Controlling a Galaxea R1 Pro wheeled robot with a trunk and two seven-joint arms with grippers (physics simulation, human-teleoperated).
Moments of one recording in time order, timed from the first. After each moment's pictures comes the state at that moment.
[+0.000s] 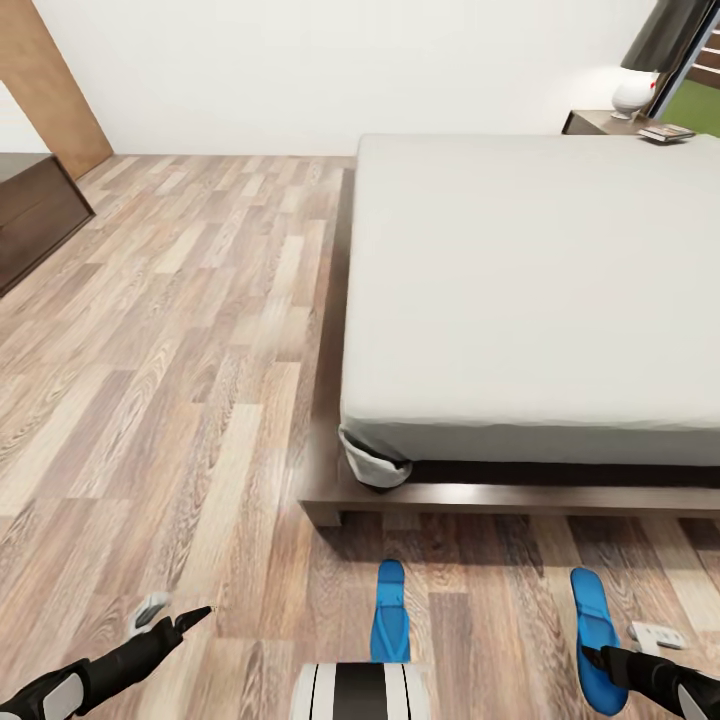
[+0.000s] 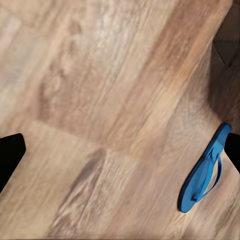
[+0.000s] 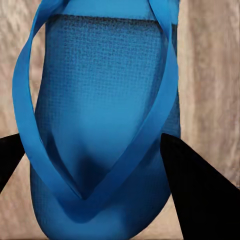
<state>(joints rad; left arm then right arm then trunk) -0.58 0.34 0.15 -0.05 0.47 0.24 -0.86 -0.42 -0.41 -0.15 -0.40 -0.14 0.20 0.35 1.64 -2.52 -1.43</state>
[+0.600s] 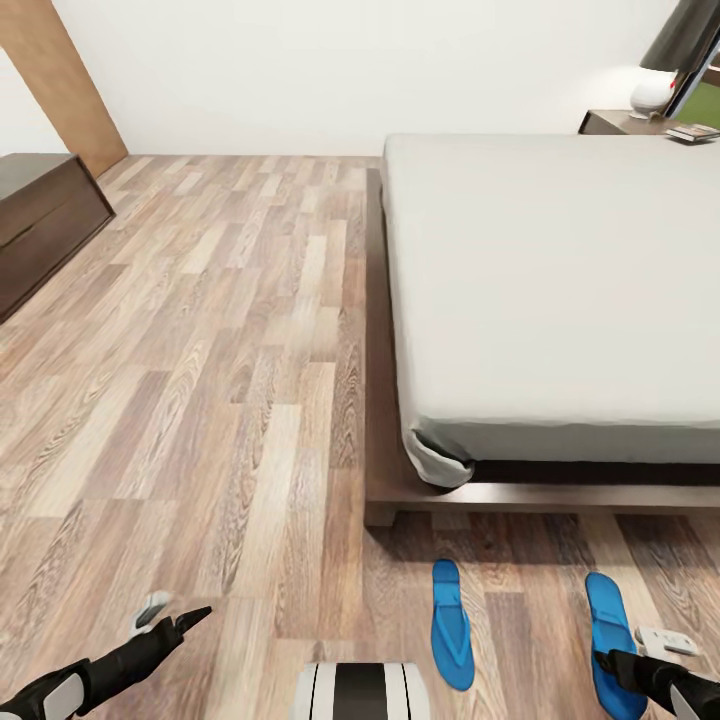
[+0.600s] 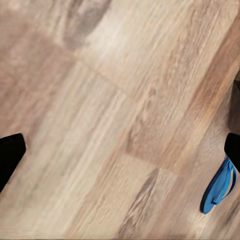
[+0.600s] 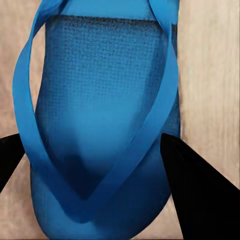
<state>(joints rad) -0.58 0.34 0.15 -0.05 0.47 0.24 -0.86 -0.42 -0.39 -0.15 -0.40 -0.13 0.20 0.18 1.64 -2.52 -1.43</state>
